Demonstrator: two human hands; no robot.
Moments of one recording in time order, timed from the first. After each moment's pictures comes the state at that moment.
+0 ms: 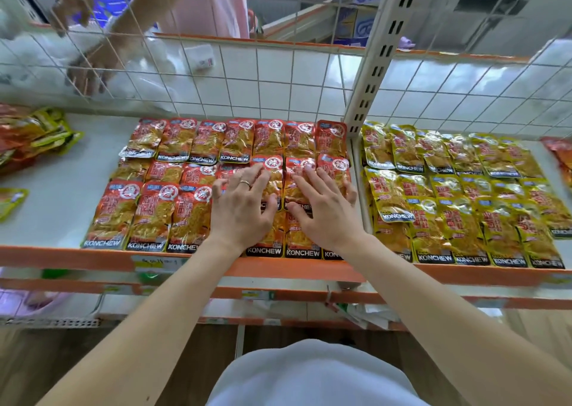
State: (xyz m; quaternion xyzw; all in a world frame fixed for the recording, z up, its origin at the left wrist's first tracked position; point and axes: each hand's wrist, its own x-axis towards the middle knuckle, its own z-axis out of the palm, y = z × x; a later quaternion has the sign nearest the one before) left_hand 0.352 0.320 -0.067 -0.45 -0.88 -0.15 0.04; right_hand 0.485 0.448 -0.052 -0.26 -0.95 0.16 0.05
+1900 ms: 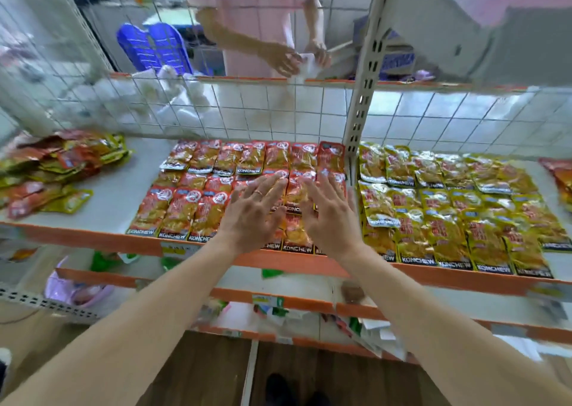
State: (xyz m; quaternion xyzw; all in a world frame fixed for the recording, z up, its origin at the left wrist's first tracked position) left_hand 0.382 0.302 -0.026 -0.51 -0.85 -0.12 0.03; right_hand 0.520 0.435 -0.021 -0.24 -0.92 0.24 0.17
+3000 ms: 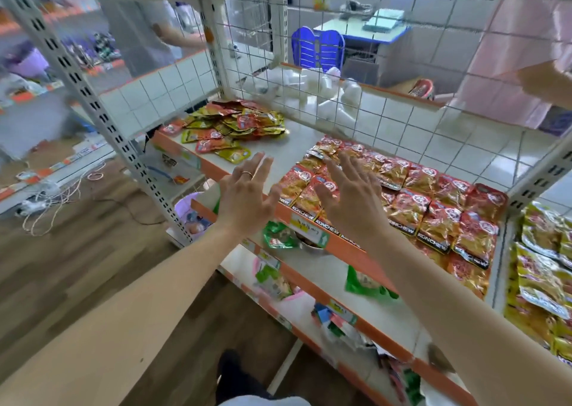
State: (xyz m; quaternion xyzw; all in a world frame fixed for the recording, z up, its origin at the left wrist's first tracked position) left_hand 0.344 0.088 0.021 -0.18 -0.96 -0.17 0.11; right_hand 0.407 0.295 0.038 -0.01 -0.96 0.25 0.11
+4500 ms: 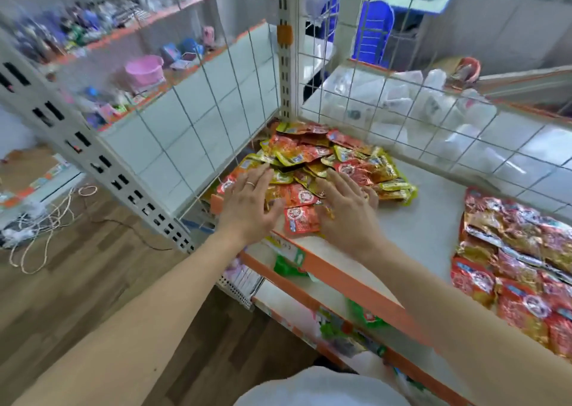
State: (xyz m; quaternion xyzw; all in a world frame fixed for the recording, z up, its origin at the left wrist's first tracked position) left_hand 0.005 -0.128 -0.040 -0.21 -0.96 -0.17 0.01; right_hand 0.083 0.073 -0.021 -0.03 -0.97 0.22 0.06
